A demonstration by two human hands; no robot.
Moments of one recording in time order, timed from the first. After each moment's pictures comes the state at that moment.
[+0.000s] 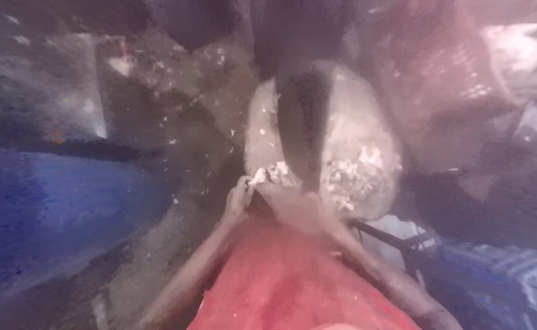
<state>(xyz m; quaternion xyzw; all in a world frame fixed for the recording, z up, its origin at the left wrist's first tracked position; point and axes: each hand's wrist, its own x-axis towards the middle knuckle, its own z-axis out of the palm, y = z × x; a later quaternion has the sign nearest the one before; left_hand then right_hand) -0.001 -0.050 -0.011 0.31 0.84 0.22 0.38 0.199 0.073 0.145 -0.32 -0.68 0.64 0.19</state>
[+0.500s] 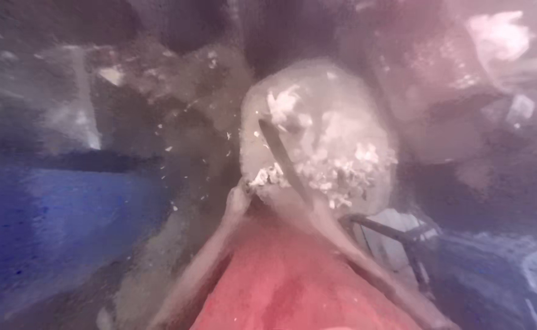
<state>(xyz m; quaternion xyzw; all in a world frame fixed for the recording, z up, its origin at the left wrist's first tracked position) -0.003 -0.033 -0.009 0.33 0.84 0.20 0.39 0.224 0.073 0.139 -0.47 -0.72 0.51 -0.01</state>
